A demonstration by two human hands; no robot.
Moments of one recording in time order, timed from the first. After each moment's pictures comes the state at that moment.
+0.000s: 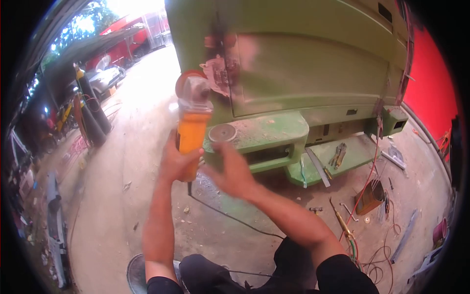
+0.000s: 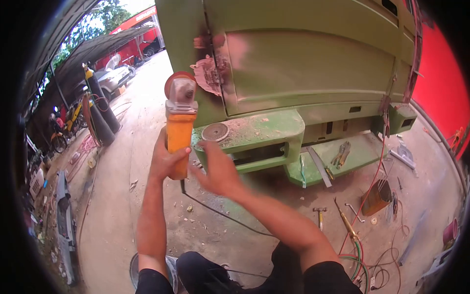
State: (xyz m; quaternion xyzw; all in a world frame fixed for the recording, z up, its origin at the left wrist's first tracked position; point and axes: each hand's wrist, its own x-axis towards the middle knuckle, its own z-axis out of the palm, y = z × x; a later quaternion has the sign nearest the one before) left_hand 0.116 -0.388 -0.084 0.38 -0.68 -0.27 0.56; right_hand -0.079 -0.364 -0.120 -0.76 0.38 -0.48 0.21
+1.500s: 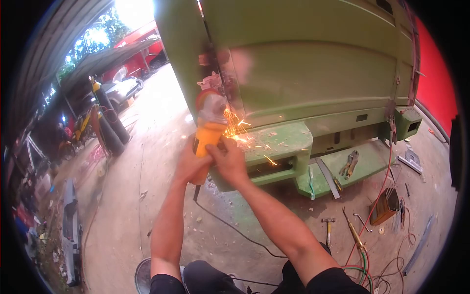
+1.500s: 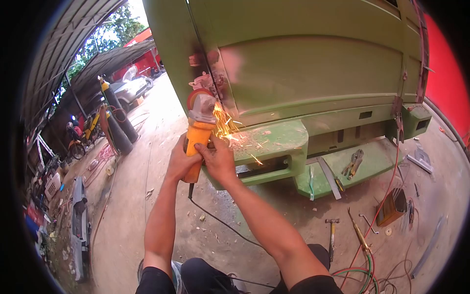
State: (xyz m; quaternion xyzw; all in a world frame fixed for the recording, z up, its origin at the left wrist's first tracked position) left_hand 0.080 -0.413 -0.074 0.51 -0.68 -0.20 0.48; right_hand -0.067 -0.419 -0.105 -0.57 0.32 -0.64 0.40
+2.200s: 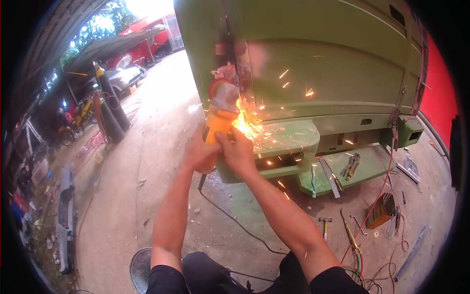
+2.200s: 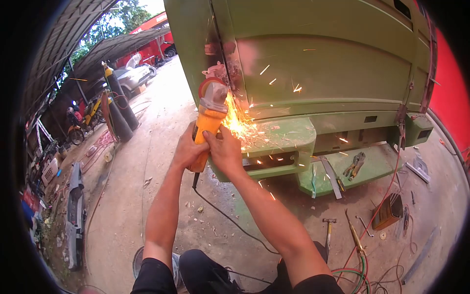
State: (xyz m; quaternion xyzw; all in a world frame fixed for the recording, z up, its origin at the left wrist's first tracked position) left_hand 0.080 -0.415 -0.070 0.53 -0.69 -0.18 0.46; right_hand -0.066 -0.417 -0.096 -0.62 0.37 -0.60 0.36
